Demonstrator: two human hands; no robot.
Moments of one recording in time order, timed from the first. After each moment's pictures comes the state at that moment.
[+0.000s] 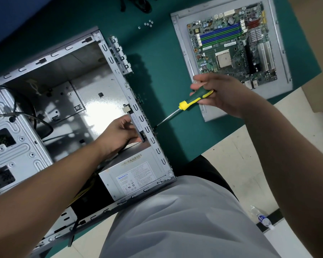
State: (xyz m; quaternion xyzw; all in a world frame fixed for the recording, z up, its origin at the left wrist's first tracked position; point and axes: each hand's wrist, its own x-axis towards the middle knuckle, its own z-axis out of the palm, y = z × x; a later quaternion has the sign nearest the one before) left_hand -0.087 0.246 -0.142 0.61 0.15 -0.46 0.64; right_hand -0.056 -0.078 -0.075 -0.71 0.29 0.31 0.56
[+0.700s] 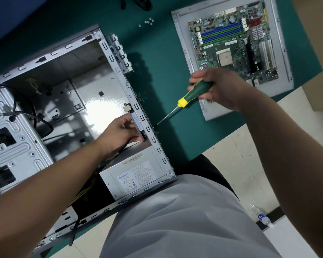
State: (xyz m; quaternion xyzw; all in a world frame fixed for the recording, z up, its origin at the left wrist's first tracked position) left_hand -0.087 0.246 -0.144 0.61 0.14 -0.46 0.63; right_hand -0.038 -0.075 -0.073 -0.71 0.29 0.30 0.57
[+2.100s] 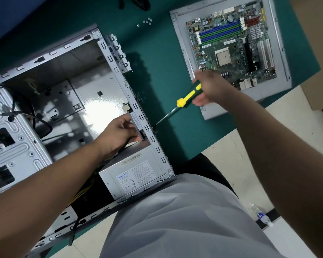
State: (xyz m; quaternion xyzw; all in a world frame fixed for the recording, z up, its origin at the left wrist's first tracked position) left_hand -0.089 0.248 -0.145 0.59 0.14 -0.45 0.65; right_hand -0.037 -0.055 -0.083 -0.80 0.30 0.31 0.42
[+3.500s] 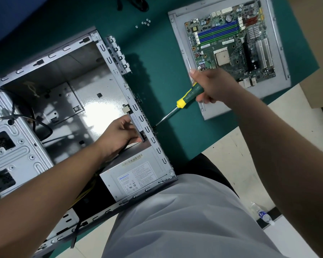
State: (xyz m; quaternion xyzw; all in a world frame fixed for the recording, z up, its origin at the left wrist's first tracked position) left_hand -0.089 0.249 -0.150 0.60 0.14 -0.45 0.65; right_hand -0.037 -0.067 -0.082 -0.79 0.27 0.29 0.46
